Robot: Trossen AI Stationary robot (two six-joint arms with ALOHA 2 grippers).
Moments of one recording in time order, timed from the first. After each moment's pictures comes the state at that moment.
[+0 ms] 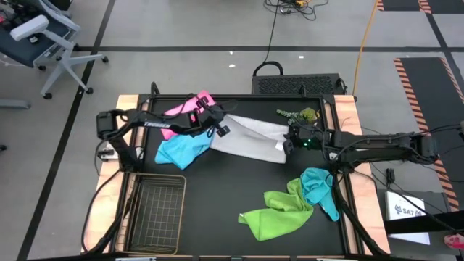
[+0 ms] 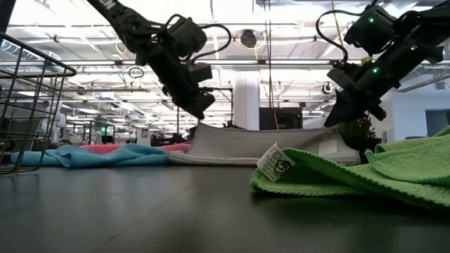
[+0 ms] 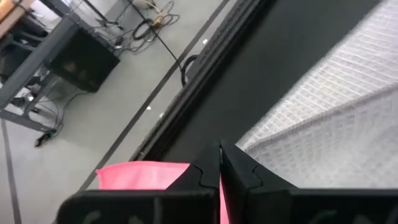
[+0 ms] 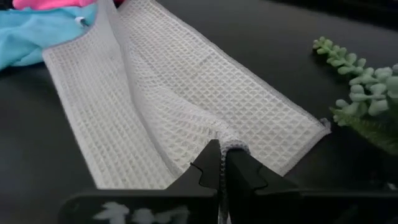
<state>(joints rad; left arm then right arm) 0.32 1.71 1.01 0.01 -0.56 0.10 -0.26 0.90 0.33 -0.17 0.31 0.59</state>
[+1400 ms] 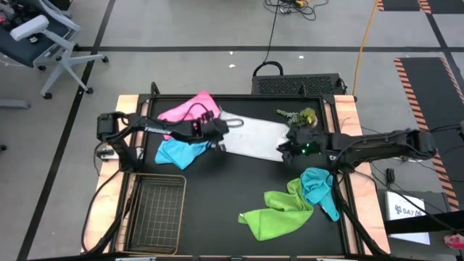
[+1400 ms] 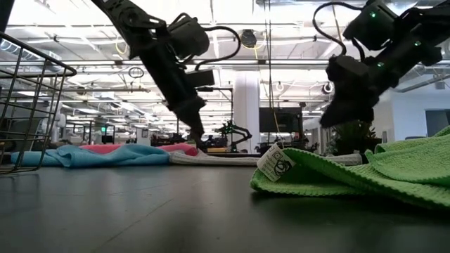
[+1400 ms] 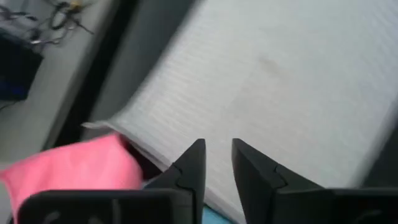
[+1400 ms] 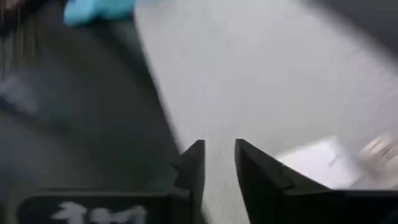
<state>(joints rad) 0.19 1.71 1.01 -0.22 -0.36 0.11 -0.15 0.96 0.33 -0.10 0.07 0.53</state>
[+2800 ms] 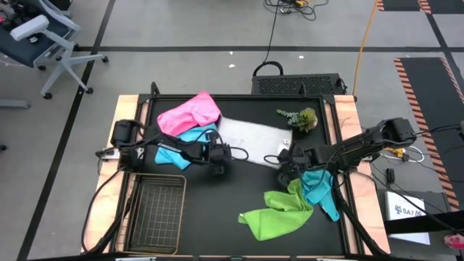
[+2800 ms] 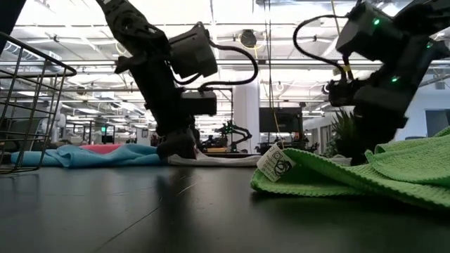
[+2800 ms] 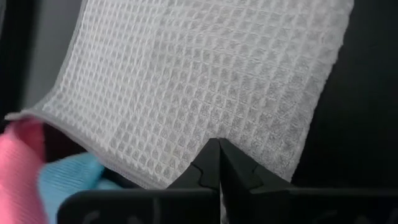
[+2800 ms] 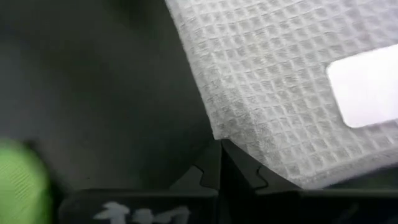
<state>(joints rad) -0.03 1.90 1.01 -0.29 -0.45 -0.03 0.16 1.31 0.47 -0.28 0.14 0.73</state>
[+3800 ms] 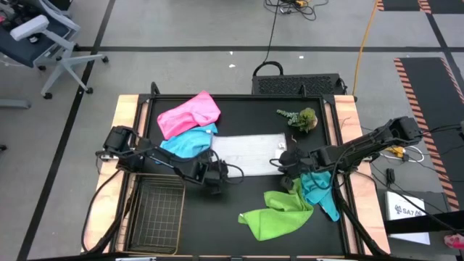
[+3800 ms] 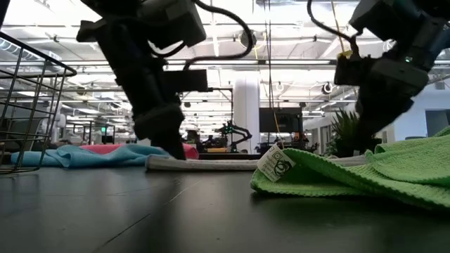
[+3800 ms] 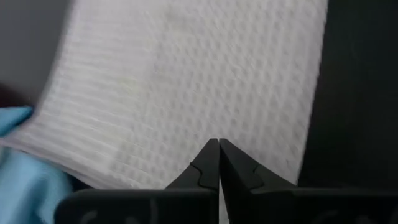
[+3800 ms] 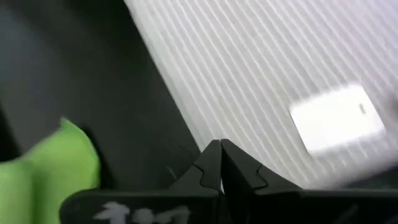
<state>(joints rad) -0.24 1.85 1.05 -0.40 -0.49 -0.37 0.22 1.19 0.47 -0.26 0.21 0.61</state>
